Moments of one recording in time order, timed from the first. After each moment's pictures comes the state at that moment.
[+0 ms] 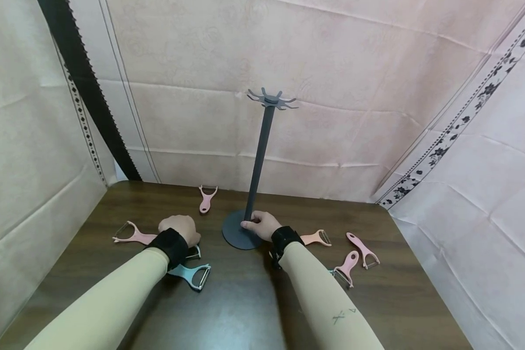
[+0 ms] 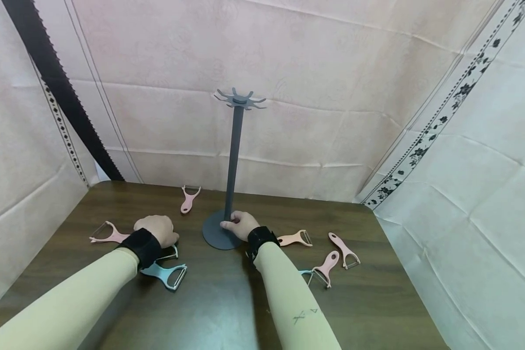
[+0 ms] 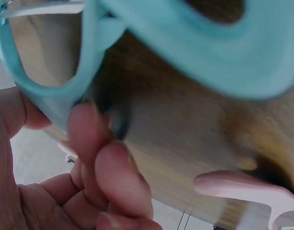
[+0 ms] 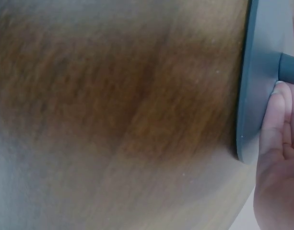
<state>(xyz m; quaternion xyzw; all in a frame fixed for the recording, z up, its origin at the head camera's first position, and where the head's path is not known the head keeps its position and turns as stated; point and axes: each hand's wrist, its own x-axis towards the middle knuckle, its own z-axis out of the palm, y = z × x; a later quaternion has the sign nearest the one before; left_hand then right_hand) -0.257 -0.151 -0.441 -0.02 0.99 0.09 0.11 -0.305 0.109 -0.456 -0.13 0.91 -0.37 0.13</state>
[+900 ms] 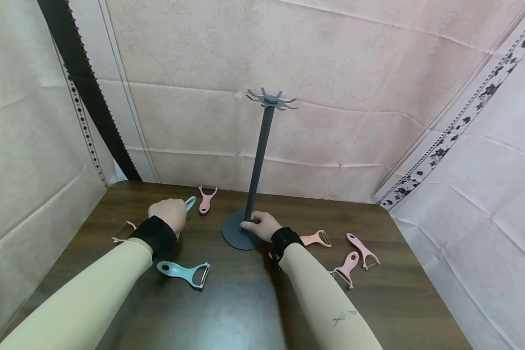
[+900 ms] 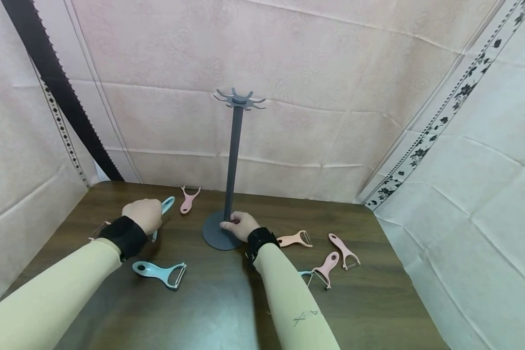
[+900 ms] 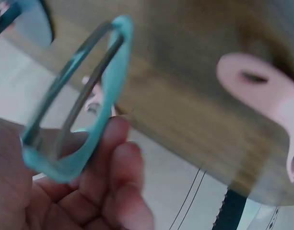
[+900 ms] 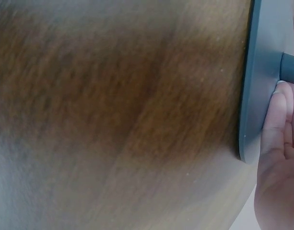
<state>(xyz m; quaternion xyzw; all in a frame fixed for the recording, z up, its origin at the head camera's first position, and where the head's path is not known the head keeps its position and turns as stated) -0.255 -0.169 -0.391 0.02 1.00 0.10 0.01 -0.309 0.111 -0.458 -0.13 0.91 -0.37 0.14</state>
